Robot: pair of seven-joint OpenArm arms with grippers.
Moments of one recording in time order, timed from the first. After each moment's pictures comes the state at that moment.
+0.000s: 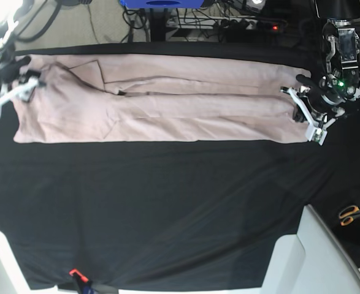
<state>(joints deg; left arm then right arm) 12.7 -21.5 -15.7 80.4 -7.4 -28.8 33.3 -19.3 -1.3 33.8 102.6 9.1 18.2 -48.8</state>
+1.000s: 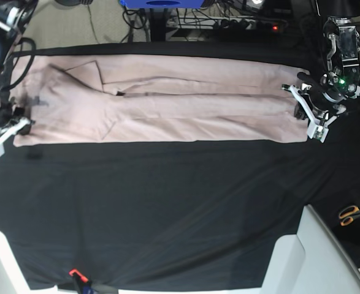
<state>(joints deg) 13.1 -21.6 -16.4 79.9 -7.5 -28.8 33.2 6.6 15.5 33.7 51.5 10.0 34.2 -37.5</state>
